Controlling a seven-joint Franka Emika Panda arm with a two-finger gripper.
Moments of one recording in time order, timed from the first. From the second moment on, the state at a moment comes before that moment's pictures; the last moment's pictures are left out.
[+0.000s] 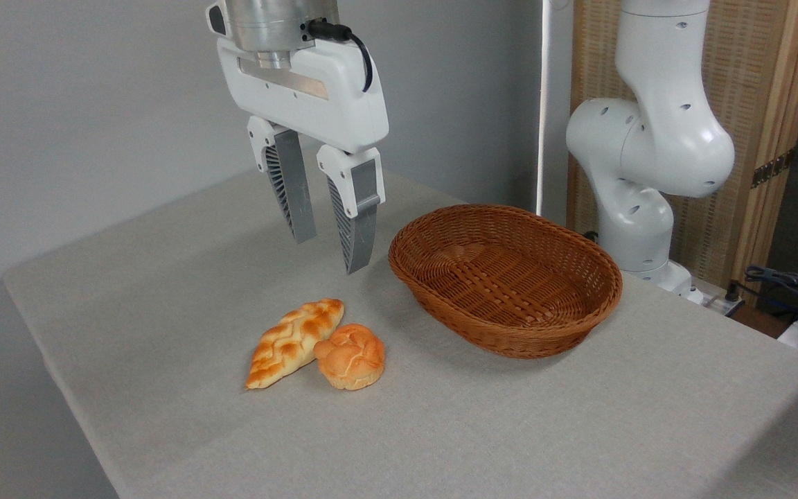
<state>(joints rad) -0.03 -0.05 0.02 -1.64 0.00 1.63 0.75</state>
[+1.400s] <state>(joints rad) -0.07 -0.14 0.00 -2.09 0.00 1.95 1.32</state>
